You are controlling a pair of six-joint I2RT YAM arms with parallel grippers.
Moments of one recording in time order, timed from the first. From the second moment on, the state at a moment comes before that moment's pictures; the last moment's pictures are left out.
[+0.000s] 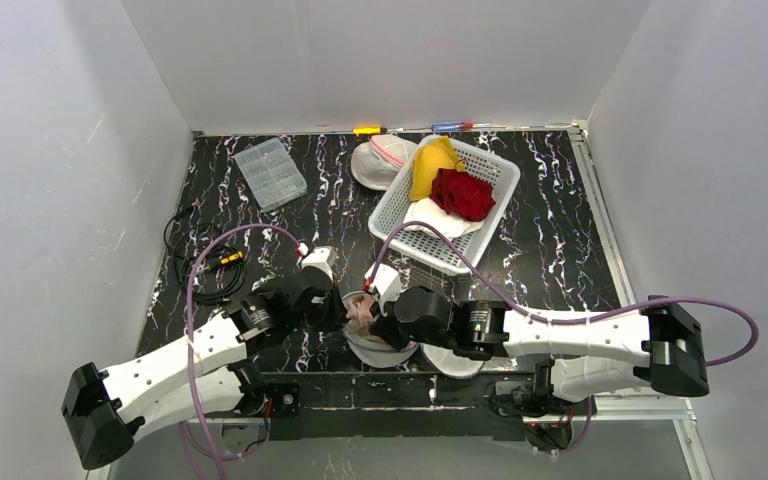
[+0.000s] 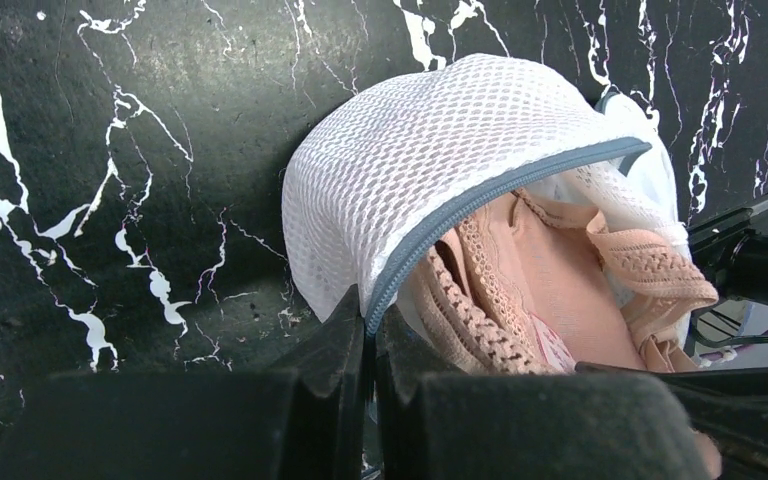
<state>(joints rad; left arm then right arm) -0.92 0.86 0.59 -0.55 -0.15 -0.79 1.39 1.23 0.82 -0.17 0.22 0.32</state>
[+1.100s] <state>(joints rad) -0.92 0.89 0.65 -0.52 -0.17 -0.78 1.39 1.13 0.82 -0.09 0.51 0.28</state>
